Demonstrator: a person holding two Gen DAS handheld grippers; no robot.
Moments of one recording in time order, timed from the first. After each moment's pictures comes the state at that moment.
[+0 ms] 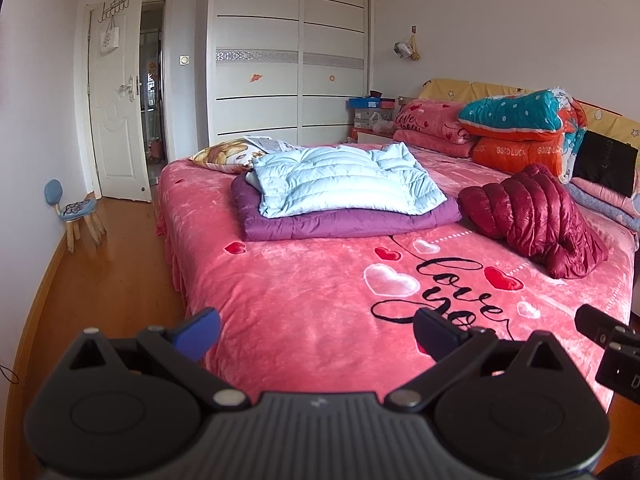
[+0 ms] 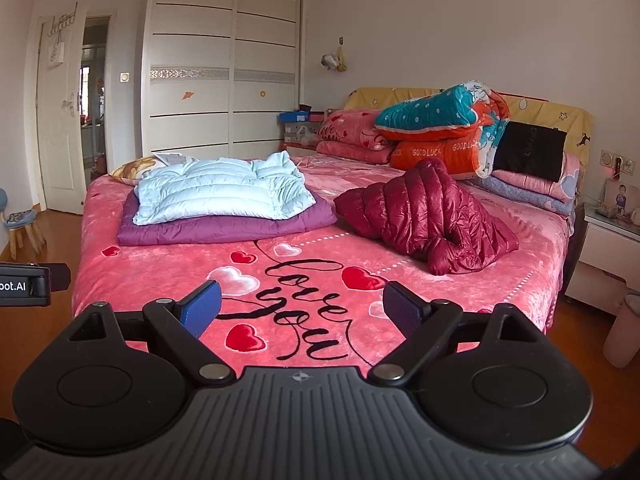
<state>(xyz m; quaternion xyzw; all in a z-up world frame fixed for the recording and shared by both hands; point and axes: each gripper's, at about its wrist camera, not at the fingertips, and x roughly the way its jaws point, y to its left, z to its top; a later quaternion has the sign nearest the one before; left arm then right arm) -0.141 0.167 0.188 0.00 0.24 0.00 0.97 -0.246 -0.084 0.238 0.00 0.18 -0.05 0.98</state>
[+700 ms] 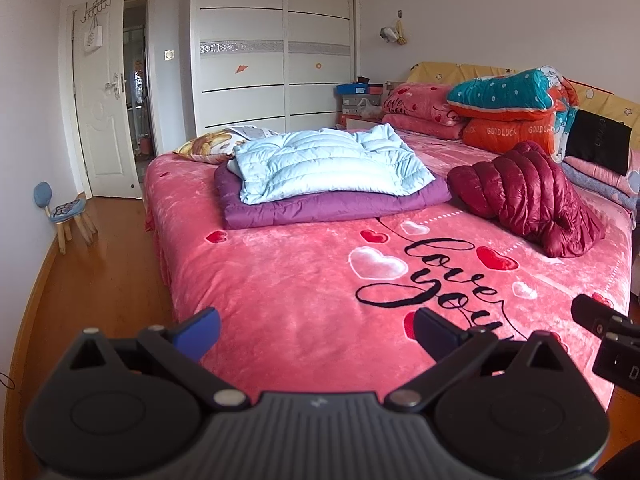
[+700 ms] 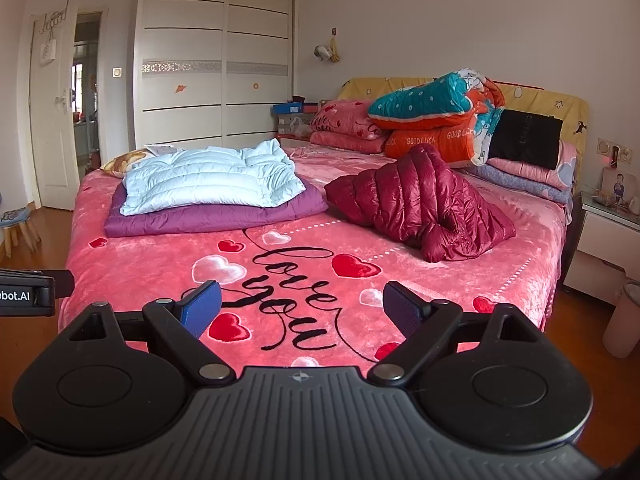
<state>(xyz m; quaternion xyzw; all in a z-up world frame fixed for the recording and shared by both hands) -0.130 0.145 0.171 0.01 0.26 -0.01 0.97 -0.233 -0.087 0.226 0.00 0.19 -0.06 0.98</state>
